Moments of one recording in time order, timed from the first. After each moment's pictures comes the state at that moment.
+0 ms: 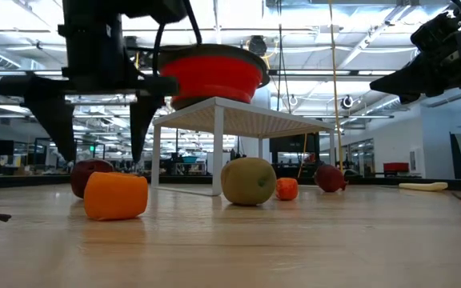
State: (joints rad) left arm -0.31 1.81 1.23 -1.05 -0.20 -1.95; right arm -0.23 0.01 0.13 -0.23 -0.05 -0.01
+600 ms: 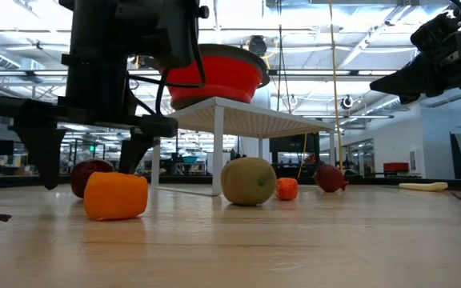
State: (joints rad) left arm -0.28 1.92 1.23 -1.05 -0.09 -1.95; right arm -0.23 0.01 0.13 -0.23 -0.05 -0.01
